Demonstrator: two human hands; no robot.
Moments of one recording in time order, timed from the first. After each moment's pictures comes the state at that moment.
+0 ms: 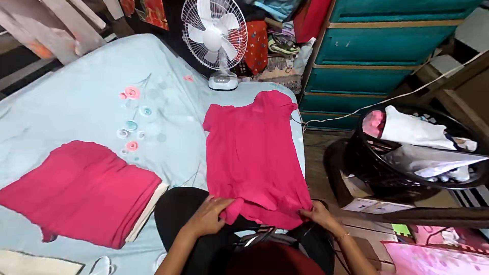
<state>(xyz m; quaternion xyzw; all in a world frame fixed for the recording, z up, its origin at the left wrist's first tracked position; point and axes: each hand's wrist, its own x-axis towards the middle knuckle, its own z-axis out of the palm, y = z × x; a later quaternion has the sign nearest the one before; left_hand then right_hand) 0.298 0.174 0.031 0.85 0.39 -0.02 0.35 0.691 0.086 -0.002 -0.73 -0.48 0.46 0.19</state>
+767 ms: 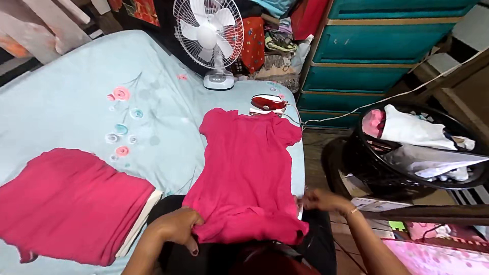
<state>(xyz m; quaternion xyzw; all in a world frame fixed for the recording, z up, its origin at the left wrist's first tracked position) 0.264 0.223 0.097 0.80 0.32 -0.27 0.43 0.722 0.150 0.041 -0.61 -0.60 0.52 -0.02</state>
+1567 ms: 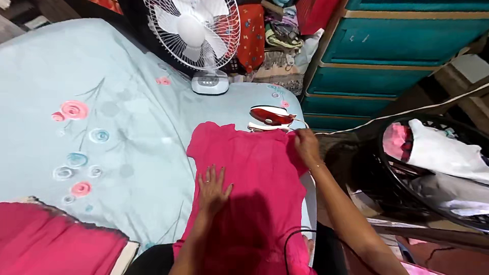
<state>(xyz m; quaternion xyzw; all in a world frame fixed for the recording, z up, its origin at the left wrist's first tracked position) 0.377 0.361 -0.067 0.81 0.56 0.11 0.14 0.713 0.412 0.028 -0.76 -0.60 0.09 0.21</state>
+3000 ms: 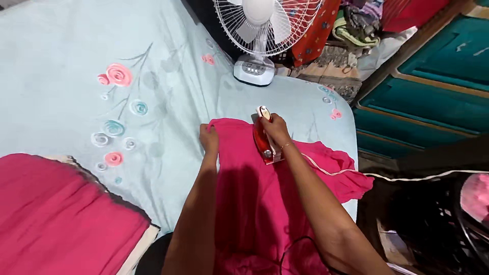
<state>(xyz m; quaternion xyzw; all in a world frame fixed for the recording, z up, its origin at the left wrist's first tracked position) 0.306 0.546 -0.068 0.36 0.78 0.40 0.33 0.518 0.559 0.007 -0.71 -0.55 0.38 0.22</state>
